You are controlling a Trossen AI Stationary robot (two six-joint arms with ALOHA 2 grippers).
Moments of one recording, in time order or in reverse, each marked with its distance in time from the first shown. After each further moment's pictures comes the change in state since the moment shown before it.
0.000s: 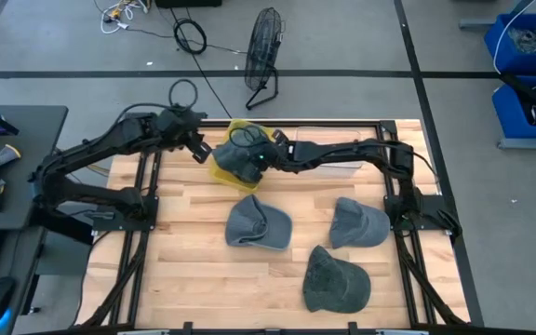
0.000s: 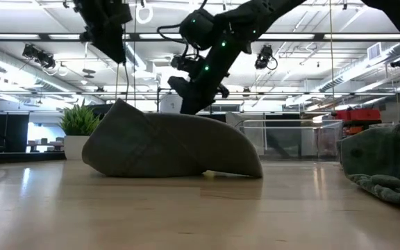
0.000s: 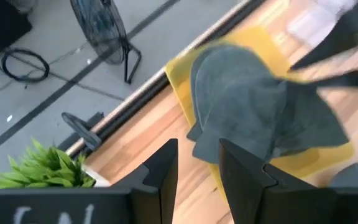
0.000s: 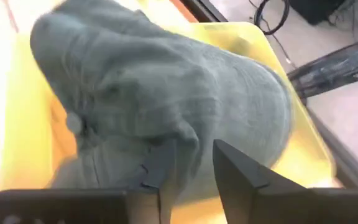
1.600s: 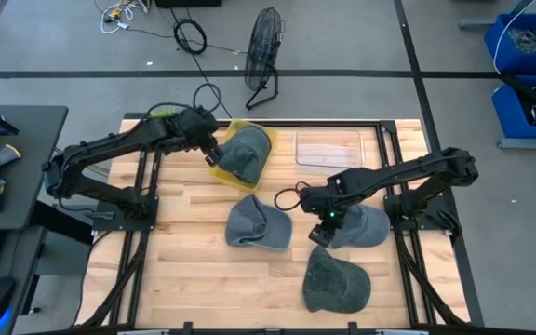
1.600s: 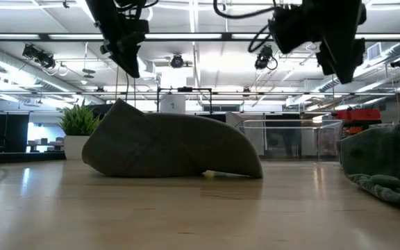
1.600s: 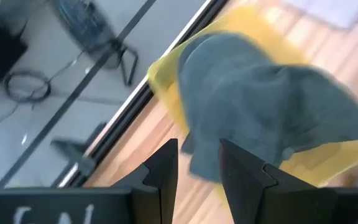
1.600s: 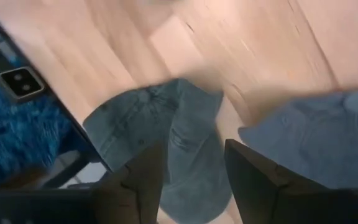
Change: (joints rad) left arm -0.027 0.148 -0.001 0.113 0.010 0.166; right arm 0.347 -0.476 -0.340 -0.683 -0.786 0.658
